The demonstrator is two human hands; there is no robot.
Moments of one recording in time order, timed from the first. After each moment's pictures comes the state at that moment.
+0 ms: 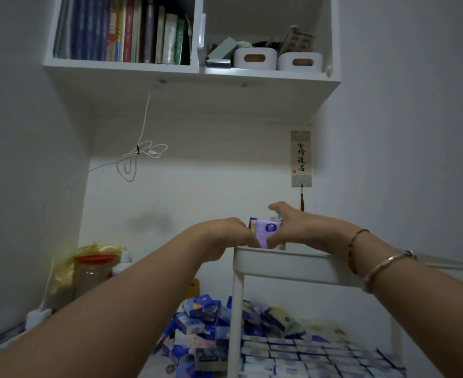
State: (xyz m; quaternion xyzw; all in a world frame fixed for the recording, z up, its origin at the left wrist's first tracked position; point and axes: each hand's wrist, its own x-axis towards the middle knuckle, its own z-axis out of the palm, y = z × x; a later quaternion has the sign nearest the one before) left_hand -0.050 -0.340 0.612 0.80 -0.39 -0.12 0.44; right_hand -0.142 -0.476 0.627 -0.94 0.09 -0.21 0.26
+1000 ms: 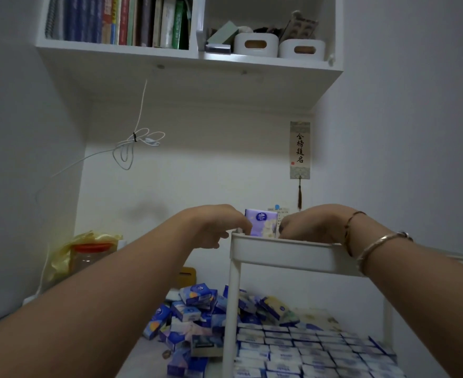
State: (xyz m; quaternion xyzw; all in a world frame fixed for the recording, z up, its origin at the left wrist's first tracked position) left_hand -0.050 -0.331 0.613 0.81 -0.35 -0.15 0.45; right_hand -0.160 -0.467 0.630 -0.96 0.15 0.01 0.22
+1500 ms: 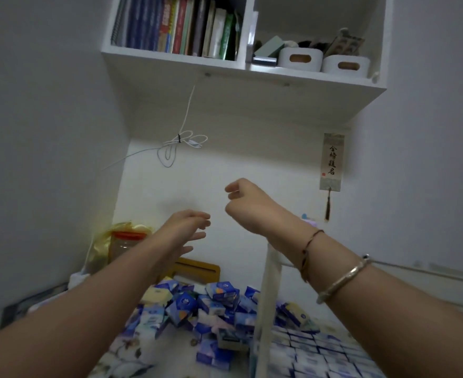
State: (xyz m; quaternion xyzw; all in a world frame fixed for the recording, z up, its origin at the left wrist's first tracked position) left_hand -0.022 -0.227 0.568 0.68 -0.24 -0.01 0.70; right_hand -0.129 -0.323 0.629 -0.92 0.00 -0.29 0.28
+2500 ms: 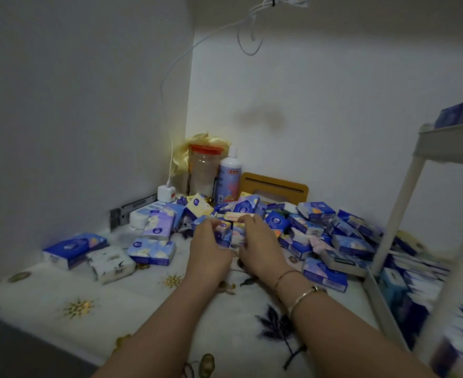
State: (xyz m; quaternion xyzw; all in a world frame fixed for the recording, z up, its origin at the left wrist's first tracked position) left_hand 0.065 -0.154 0.350 0.79 -0.12 0.14 0.58; right_hand 0.076 -0.276 0.358 -0.96 -0.05 -0.25 0.11
